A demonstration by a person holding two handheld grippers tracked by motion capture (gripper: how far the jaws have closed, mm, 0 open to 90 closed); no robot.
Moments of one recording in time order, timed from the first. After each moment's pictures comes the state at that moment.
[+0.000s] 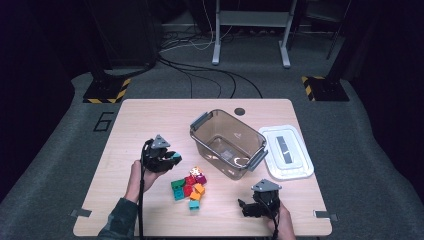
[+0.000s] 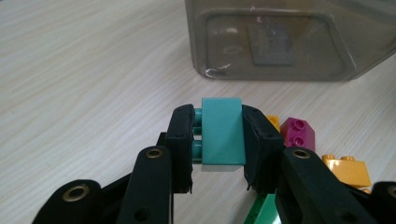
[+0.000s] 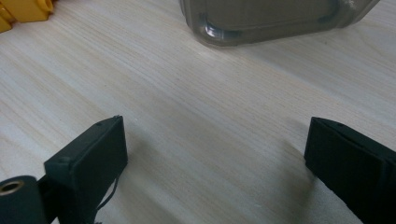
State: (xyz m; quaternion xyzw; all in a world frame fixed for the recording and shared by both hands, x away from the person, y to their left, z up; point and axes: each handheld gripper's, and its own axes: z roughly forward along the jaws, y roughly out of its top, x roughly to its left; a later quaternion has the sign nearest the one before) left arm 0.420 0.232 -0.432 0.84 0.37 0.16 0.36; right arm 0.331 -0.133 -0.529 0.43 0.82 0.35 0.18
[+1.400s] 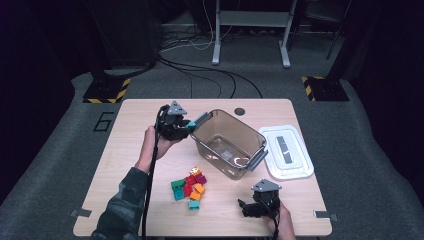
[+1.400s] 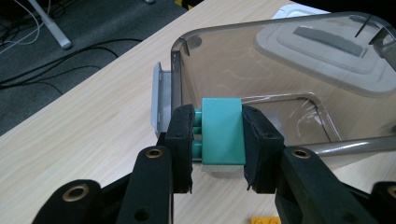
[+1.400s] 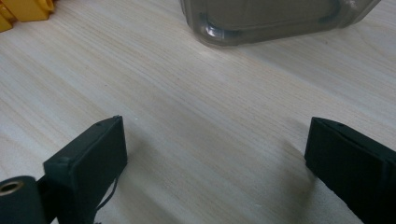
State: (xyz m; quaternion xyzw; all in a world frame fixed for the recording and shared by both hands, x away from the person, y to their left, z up) left arm 0.473 0.180 -0.348 0.84 0.32 0.20 0.38; right arm 0.331 -0.132 -0.529 0.43 0.81 0.35 0.18
